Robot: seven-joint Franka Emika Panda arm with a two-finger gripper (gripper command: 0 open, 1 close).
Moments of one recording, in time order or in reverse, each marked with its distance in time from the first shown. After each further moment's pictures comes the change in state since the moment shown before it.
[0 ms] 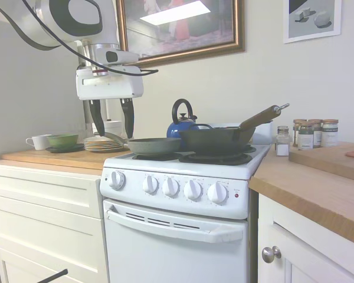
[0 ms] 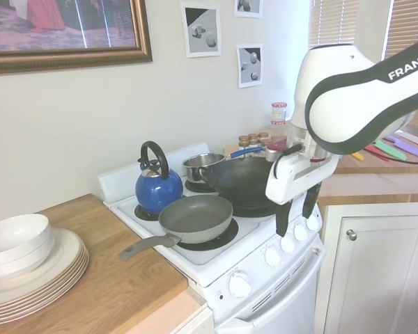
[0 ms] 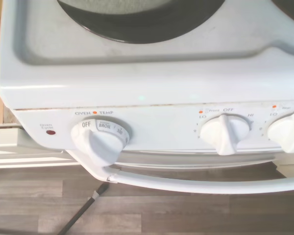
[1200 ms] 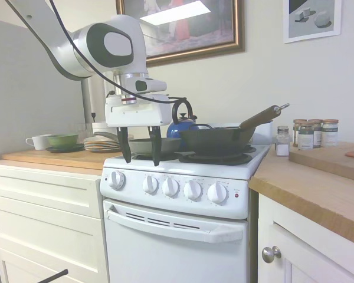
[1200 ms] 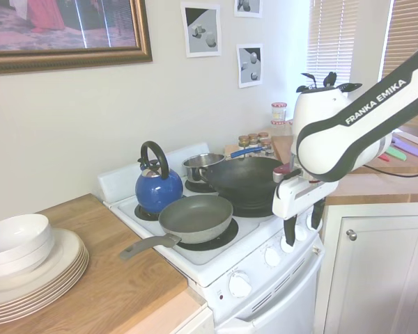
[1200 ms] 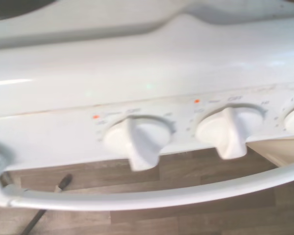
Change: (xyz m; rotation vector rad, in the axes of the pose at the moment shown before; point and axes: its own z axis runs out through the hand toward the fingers) arm 0.069 0.031 0.082 -0.097 -0.015 0.087
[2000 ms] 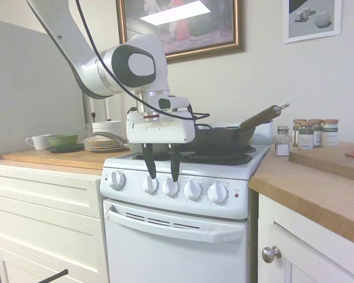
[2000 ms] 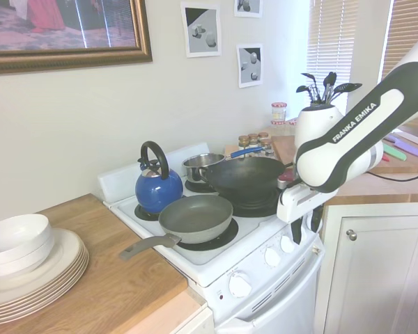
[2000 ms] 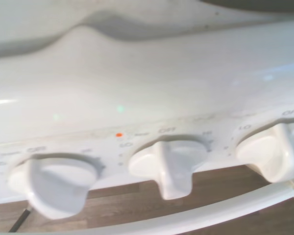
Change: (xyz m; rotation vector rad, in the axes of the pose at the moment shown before) arm 0.040 0.015 0.038 -0.013 0.037 0.020
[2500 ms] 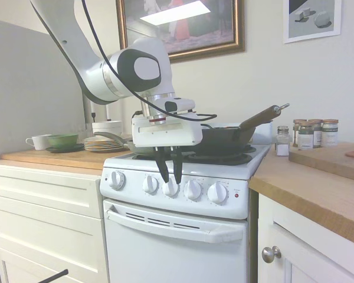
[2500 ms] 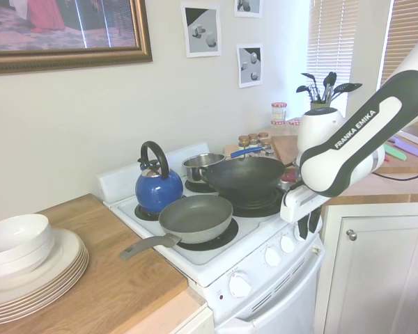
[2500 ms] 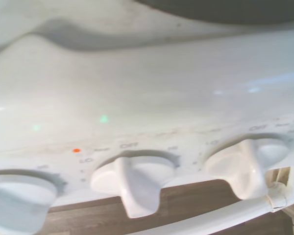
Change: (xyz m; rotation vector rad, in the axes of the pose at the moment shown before) arm 0.013 0.008 0.008 -0.002 0.041 -0.006
